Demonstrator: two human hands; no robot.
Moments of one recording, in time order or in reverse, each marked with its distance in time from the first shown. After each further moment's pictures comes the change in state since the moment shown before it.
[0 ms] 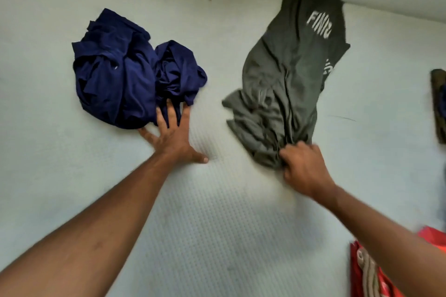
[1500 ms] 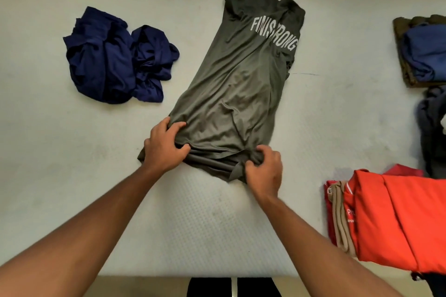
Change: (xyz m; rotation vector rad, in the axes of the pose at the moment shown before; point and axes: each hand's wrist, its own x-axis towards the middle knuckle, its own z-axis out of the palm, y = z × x) left_hand -0.103 -0.006 0.069 -0.141 0.266 0.188; right_hand -0.106 -0.105 0.041 0.953 0.253 0.899
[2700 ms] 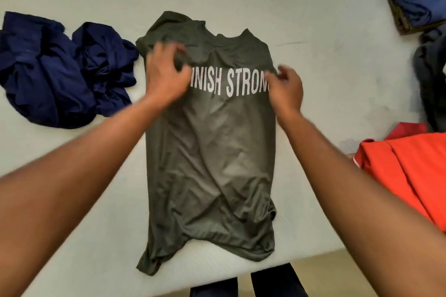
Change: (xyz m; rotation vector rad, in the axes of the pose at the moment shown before) left_hand 0.138 0.107 -0.048 -0.220 0.196 0.295; right_hand 0.143 -0.066 -0.042 0.300 0.164 0.171
